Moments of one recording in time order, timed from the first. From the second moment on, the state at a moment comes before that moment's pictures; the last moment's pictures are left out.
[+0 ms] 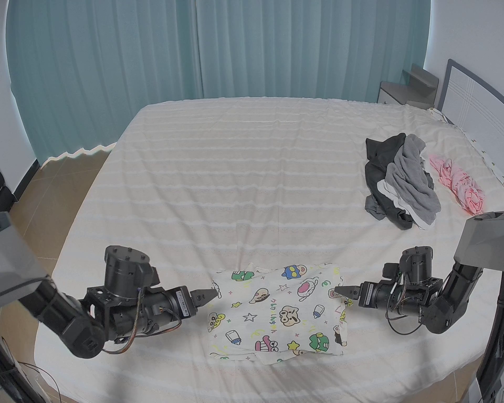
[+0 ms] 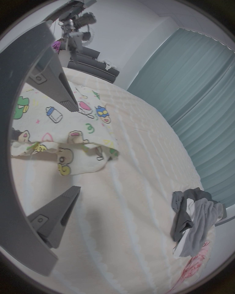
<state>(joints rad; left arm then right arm) -0.49 1.85 -0.45 -0.80 -0.02 -0.66 0.27 2.16 -0.47 -1.12 0.23 0.45</state>
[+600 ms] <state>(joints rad) -0.41 2.18 -0.65 -0.88 -0.26 -0.55 0.37 2.25 -0.43 -1.17 0.25 0.46</state>
